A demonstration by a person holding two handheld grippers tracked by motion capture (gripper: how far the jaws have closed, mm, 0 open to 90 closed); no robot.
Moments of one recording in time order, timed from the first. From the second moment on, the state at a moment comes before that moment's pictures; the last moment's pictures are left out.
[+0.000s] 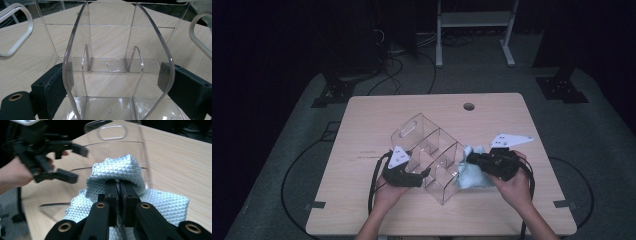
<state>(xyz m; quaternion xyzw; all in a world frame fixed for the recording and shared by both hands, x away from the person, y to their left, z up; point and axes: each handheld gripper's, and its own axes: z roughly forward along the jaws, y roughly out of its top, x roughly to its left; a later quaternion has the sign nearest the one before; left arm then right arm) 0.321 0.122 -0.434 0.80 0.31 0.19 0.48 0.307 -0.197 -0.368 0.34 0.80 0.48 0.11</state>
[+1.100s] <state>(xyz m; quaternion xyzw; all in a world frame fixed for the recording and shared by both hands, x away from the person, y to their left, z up) 0.319 0.121 -0.434 0.79 0.32 0.19 0.48 0.306 -0.219 -0.460 0.41 0.77 0.47 0.10</state>
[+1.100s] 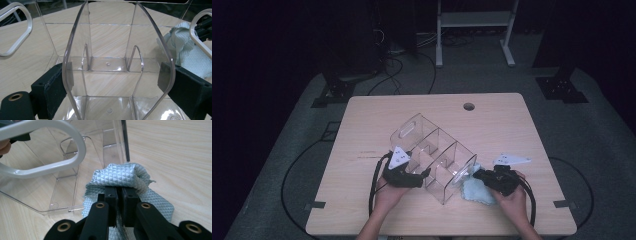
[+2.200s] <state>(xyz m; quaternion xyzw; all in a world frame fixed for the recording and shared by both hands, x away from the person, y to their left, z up) 0.316 0.121 -0.435 0.79 0.32 0.19 0.49 0.303 -0.213 -0.477 0.41 0.77 0.47 0.10</state>
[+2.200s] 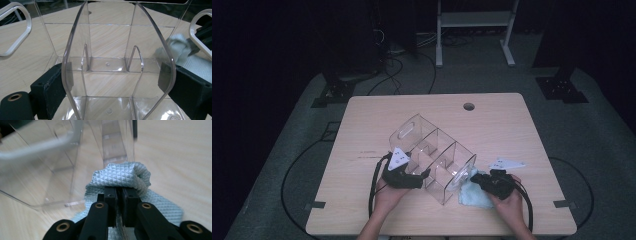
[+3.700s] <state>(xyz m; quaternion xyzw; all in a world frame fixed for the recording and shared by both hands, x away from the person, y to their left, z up) 0.317 0.122 -0.435 0.79 0.33 0.19 0.49 0.297 -0.197 -0.483 0.40 0.80 0.44 0.09</state>
